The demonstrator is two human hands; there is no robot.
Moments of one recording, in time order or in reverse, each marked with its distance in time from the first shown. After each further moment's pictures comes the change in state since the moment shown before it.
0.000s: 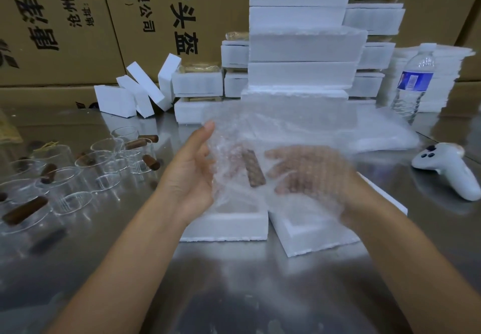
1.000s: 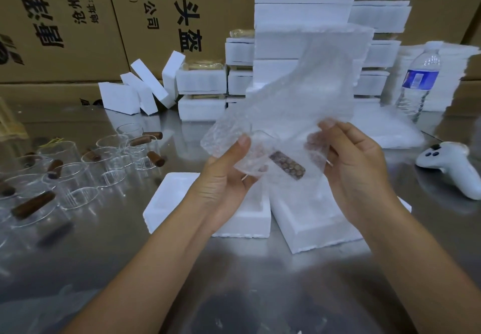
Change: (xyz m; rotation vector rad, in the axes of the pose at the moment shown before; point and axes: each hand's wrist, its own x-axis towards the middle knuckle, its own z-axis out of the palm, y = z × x) left_hand 0.000 -0.028 0.016 -0.108 -0.162 0.155; right_hand -0.006 0.000 -0.006 0.246 0.320 -0.311
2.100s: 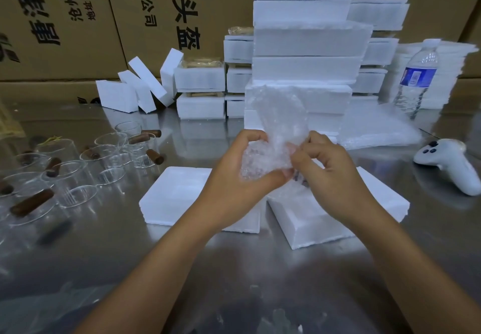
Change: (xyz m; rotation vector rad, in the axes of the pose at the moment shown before) left_hand -0.014 -0.004 0.005 1.006 -0.099 0.298; right_hand -0.015 0.006 0.007 -0.704 -0.295 -0.222
